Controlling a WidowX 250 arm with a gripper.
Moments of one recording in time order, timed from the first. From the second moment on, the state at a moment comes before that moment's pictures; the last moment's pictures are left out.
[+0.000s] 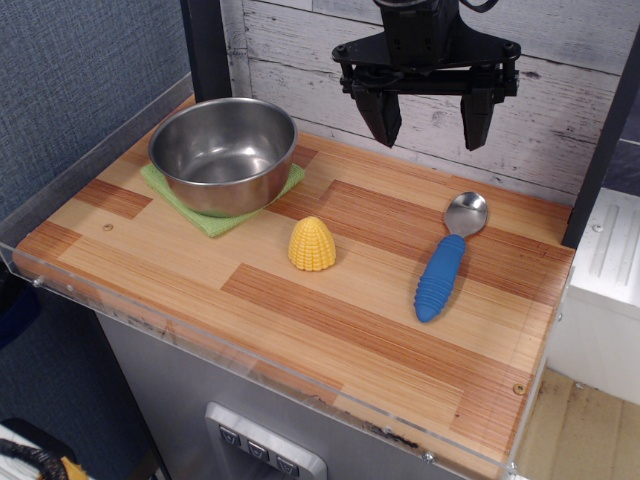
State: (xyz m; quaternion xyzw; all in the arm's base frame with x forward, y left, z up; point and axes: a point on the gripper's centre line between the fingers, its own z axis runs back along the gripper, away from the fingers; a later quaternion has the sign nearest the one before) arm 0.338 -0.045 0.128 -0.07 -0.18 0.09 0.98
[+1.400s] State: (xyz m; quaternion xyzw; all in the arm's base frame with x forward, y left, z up) arm 0.289 0.039 0.051 0.03 -0.11 0.16 0.98
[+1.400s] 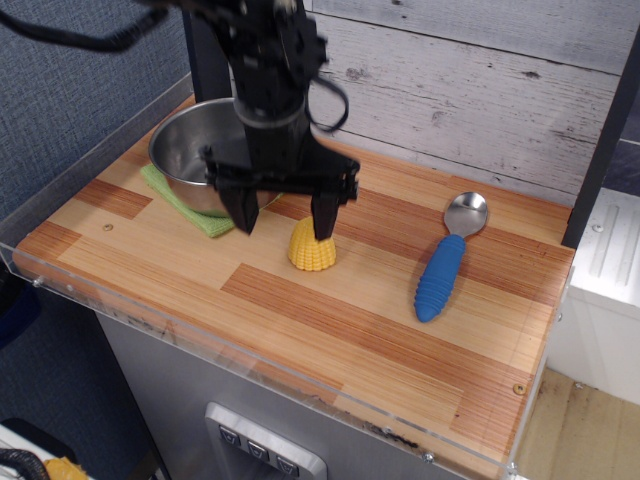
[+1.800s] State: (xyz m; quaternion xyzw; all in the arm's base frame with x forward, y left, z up) arm 0.311 0.025 0.030 0.03 -0.11 0.17 0.98
